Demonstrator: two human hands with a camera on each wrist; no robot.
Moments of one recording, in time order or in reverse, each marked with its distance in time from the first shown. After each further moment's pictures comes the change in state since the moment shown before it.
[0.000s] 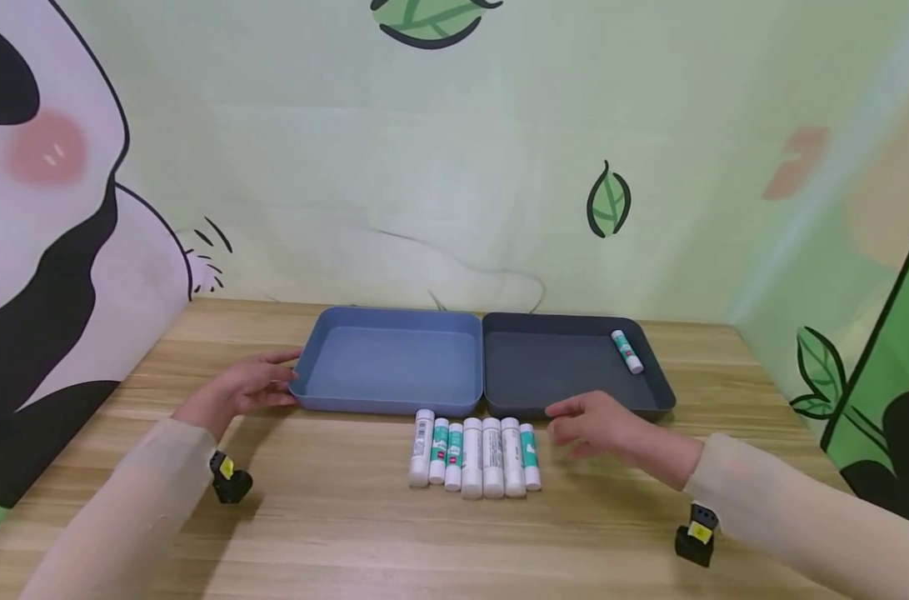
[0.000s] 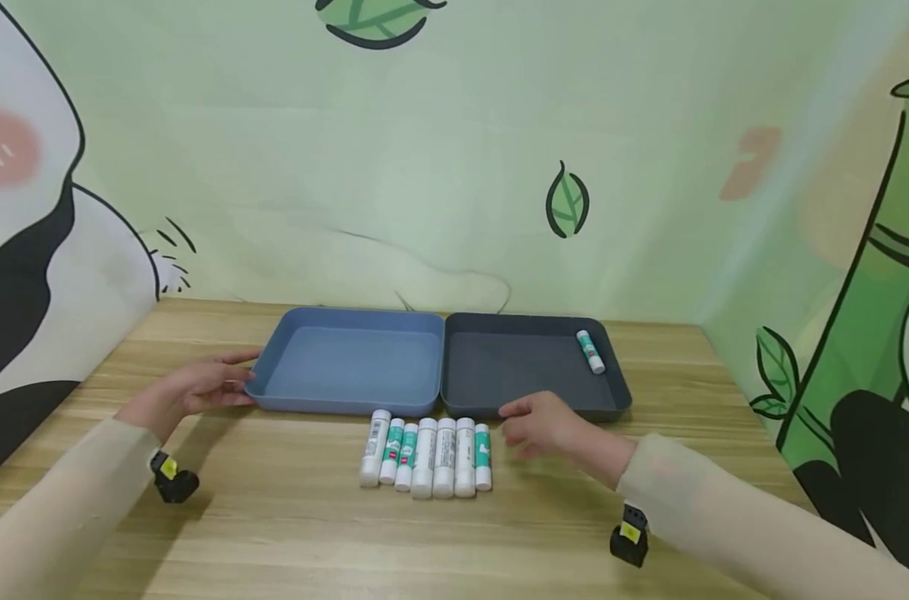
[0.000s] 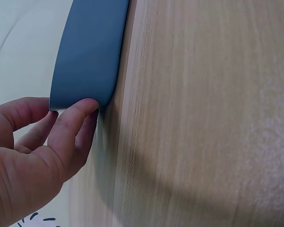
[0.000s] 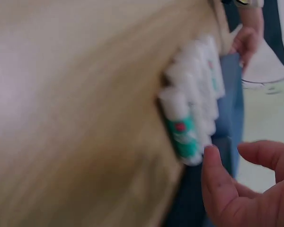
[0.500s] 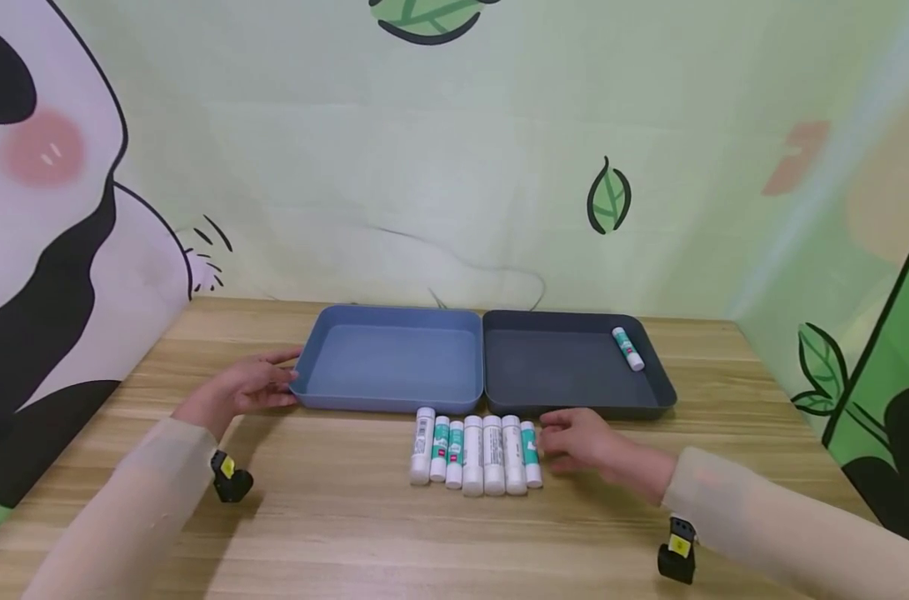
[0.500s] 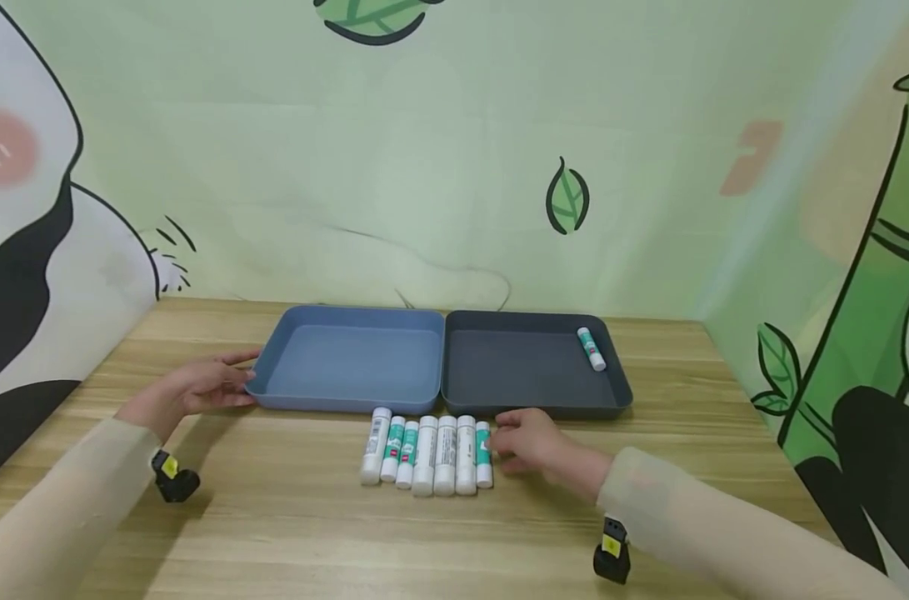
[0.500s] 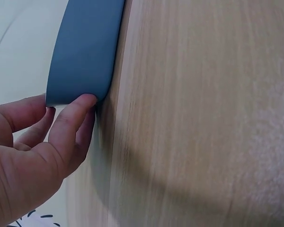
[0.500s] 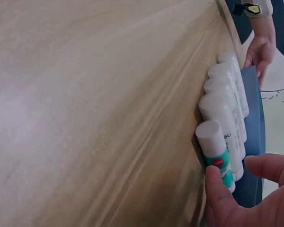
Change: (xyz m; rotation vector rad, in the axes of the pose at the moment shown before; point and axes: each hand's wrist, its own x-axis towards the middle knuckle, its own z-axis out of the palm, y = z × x) left_hand 0.001 -0.001 -0.002 -0.031 -0.022 -0.025; right_hand 0.011 0.015 0.033 0.198 0.074 0.038
